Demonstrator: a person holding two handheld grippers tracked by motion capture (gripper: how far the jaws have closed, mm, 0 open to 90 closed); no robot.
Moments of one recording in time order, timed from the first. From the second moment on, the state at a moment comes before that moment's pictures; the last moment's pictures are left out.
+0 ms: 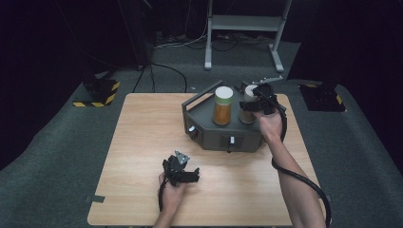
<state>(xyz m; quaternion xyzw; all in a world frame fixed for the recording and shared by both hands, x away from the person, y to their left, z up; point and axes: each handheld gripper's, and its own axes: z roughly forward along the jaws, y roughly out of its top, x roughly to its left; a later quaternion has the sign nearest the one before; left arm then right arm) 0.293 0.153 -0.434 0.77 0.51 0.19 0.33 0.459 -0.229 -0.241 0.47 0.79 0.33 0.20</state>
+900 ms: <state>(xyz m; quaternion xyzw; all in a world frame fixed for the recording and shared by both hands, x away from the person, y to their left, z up) 0.293 0.153 -0.434 0.77 0.51 0.19 0.33 0.458 -0.229 -0.248 0.47 0.80 0.32 0.21</state>
